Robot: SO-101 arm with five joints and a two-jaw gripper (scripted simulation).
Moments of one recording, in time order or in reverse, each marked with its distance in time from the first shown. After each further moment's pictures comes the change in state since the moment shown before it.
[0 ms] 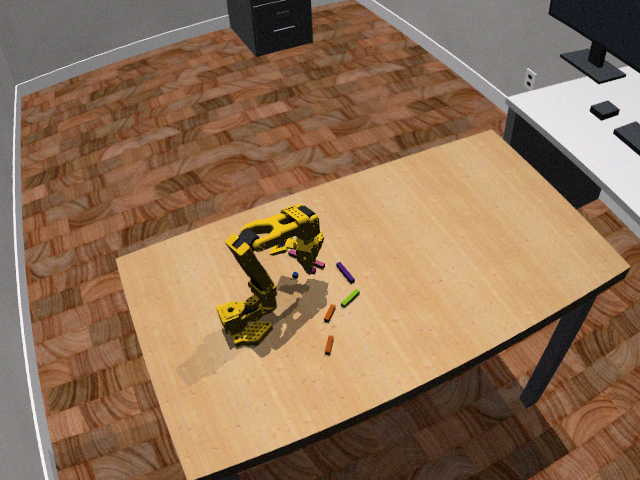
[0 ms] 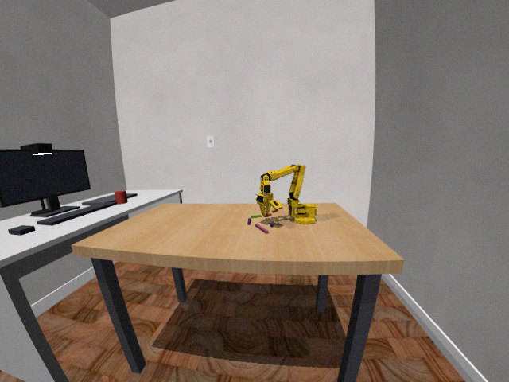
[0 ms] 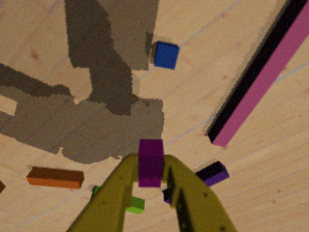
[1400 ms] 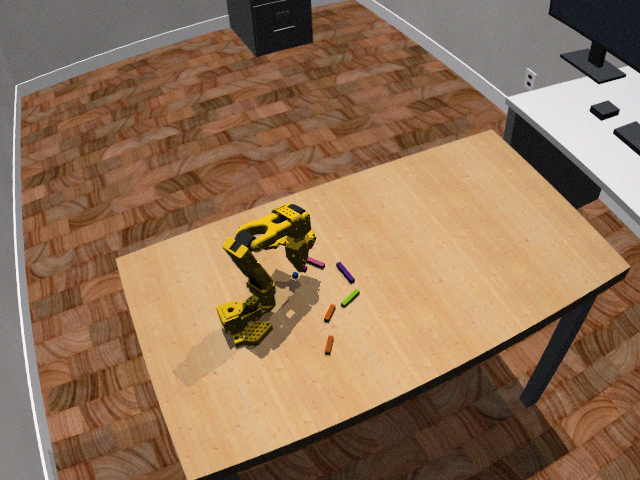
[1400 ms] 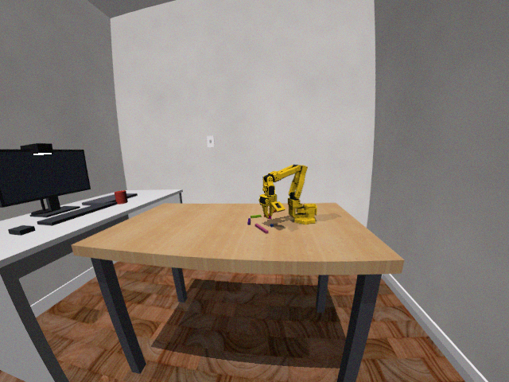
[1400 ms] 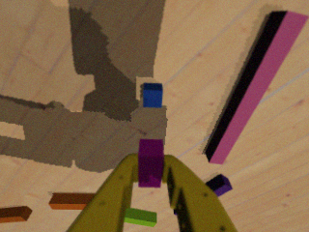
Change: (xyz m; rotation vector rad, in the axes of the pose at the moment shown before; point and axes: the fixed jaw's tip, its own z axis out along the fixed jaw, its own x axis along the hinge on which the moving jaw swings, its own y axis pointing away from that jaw) arm -0.022 -0.003 0.002 0.001 0.000 0.134
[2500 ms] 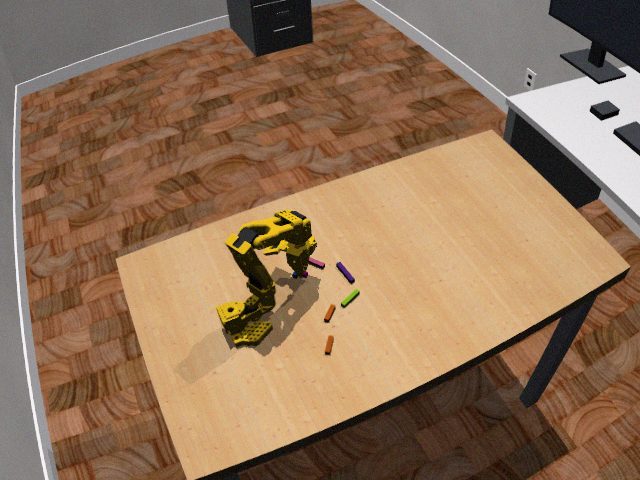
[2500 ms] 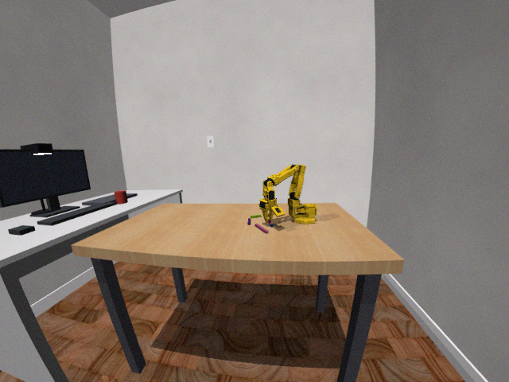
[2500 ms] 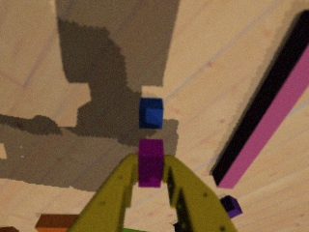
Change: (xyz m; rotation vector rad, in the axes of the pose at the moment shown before) arm 0.000 -0.001 0.019 0.001 0.000 0.000
